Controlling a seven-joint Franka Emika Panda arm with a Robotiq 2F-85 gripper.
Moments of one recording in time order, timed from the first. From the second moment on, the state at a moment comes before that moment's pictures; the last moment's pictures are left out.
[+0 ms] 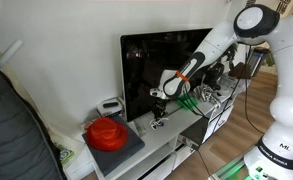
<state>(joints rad) -0.24 0.68 0.55 -2.17 -0.18 2.78 -1.47</state>
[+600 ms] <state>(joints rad) 0.10 0.71 0.24 -2.17 -0.18 2.98 -1.15</state>
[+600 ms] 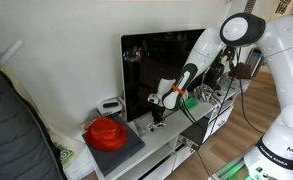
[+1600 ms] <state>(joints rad) 0.24 0.75 0.14 -2.15 -0.27 3.14 -0.61</state>
